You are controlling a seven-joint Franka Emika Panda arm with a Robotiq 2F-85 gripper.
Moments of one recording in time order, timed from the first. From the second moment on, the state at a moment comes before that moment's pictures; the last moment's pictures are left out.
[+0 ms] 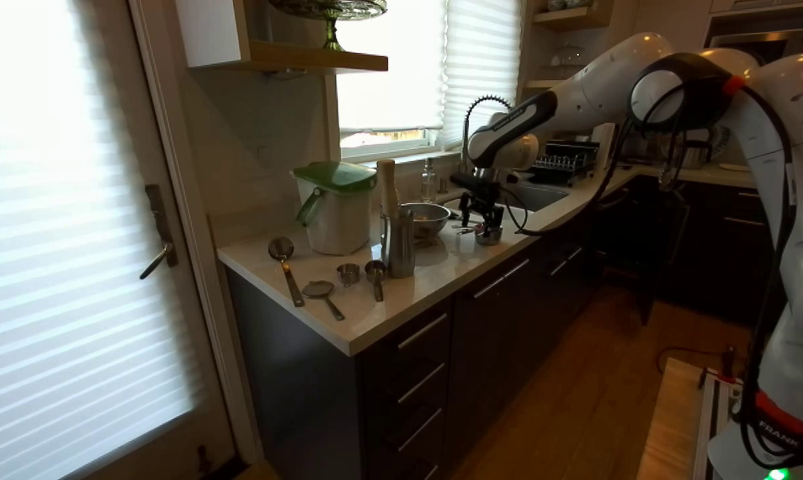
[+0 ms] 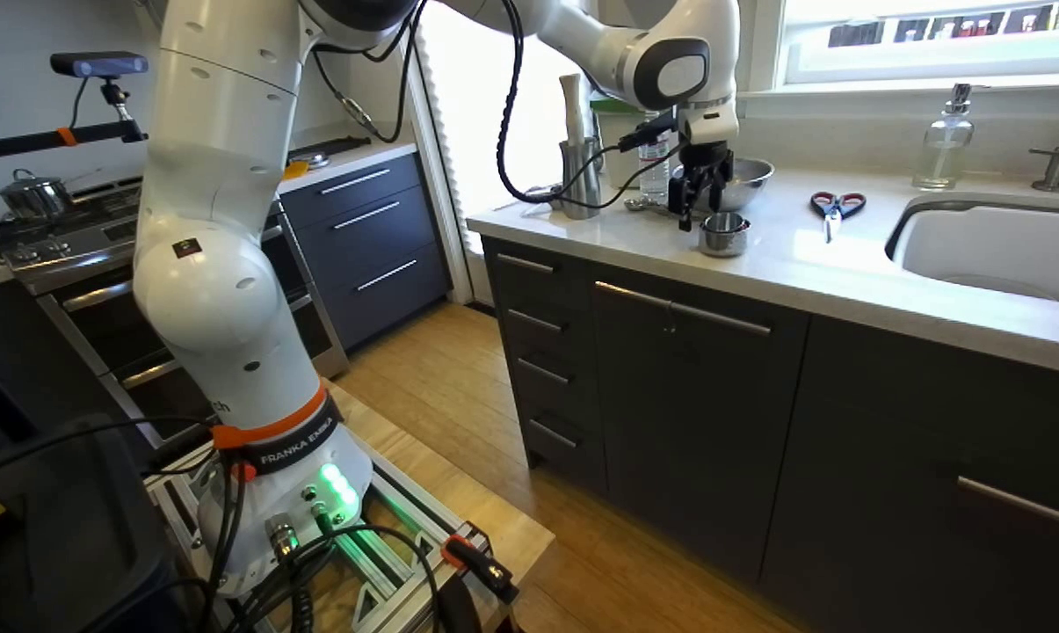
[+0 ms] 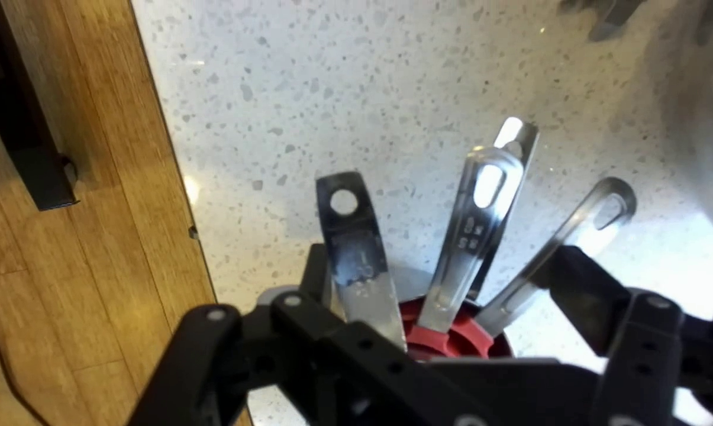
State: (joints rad) arm -0.18 0.51 -0.20 -1.61 0.25 2.24 1.24
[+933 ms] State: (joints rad) arm -0.20 0.51 -0.21 -1.61 0.25 2.24 1.24
